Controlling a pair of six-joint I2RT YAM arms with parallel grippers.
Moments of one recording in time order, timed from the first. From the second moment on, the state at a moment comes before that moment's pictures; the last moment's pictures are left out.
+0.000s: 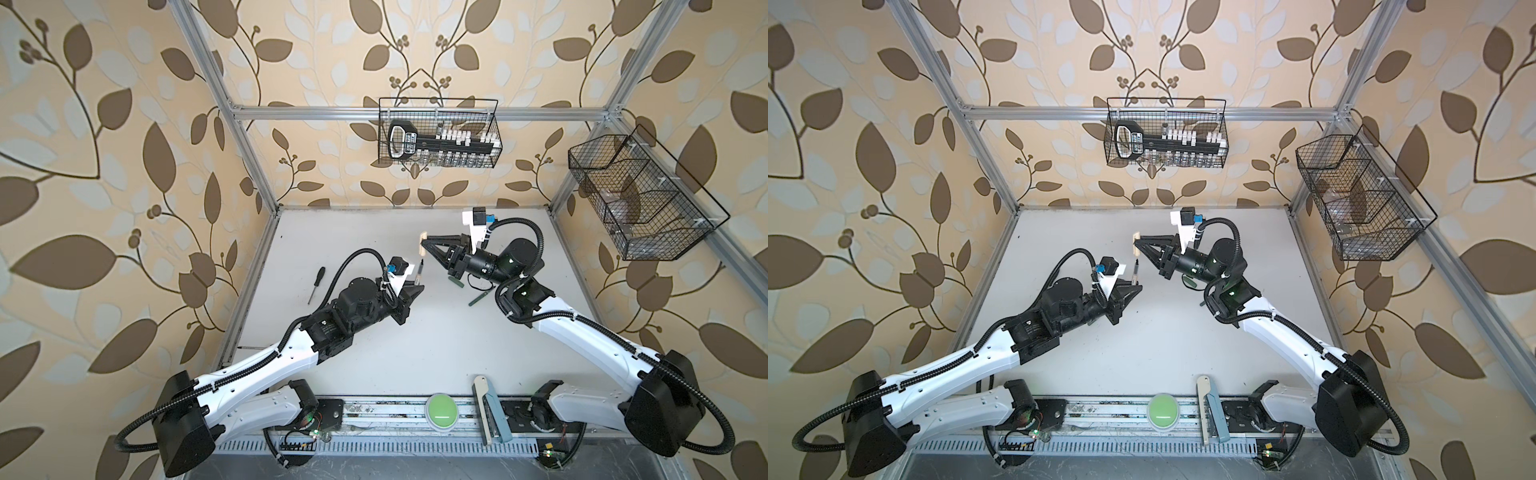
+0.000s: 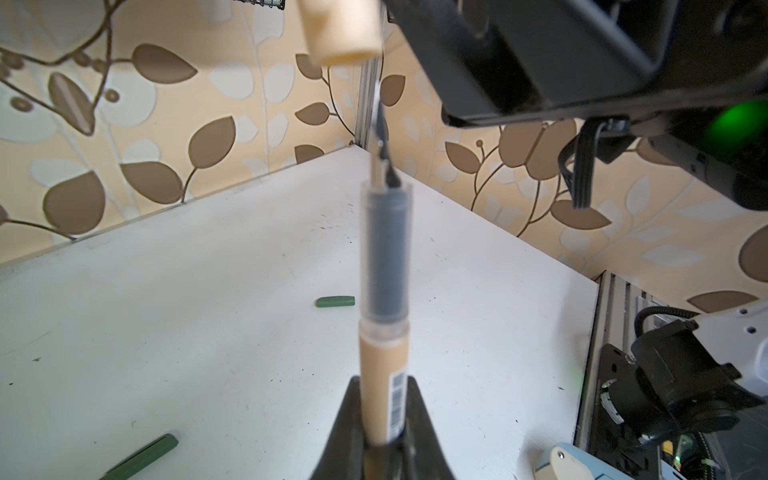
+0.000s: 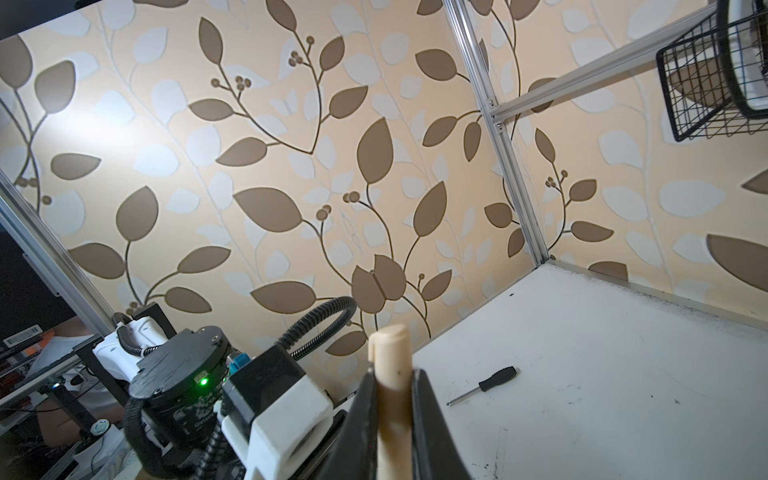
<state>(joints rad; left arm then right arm) -0.85 1.01 0.72 0.07 0.07 -0.16 0.56 1.25 0.90 0.58 -0.58 0.57</state>
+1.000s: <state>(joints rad) -0.85 0.96 0.72 0.00 0.05 -0.20 0.49 1.22 0.93 0.11 -0.29 0.48</state>
